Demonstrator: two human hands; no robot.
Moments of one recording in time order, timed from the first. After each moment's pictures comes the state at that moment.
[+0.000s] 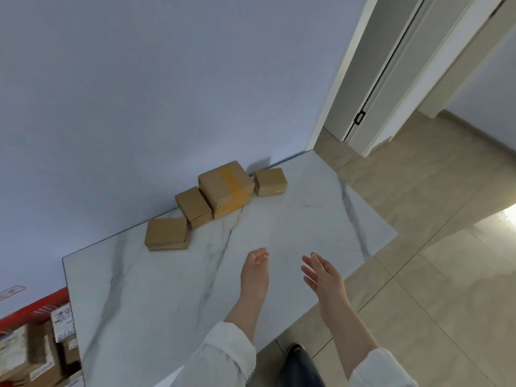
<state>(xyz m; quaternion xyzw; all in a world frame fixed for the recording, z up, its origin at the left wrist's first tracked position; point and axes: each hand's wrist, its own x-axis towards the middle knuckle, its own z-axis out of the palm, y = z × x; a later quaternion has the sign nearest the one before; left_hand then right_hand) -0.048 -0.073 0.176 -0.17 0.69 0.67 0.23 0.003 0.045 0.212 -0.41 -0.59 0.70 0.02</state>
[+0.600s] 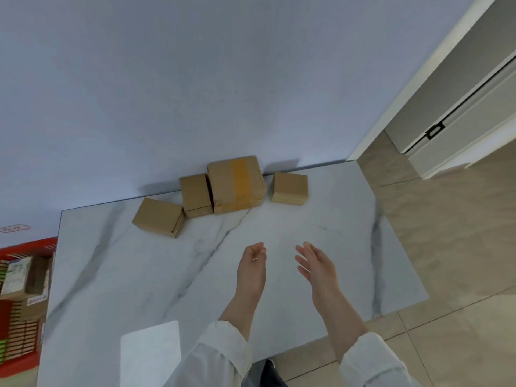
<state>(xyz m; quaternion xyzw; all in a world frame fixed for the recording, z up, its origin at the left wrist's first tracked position) -0.149 0.019 0.142 -0.31 0.66 0.67 0.16 -0.157 0.141 0.163 -0.34 -0.64 0.68 -0.12</state>
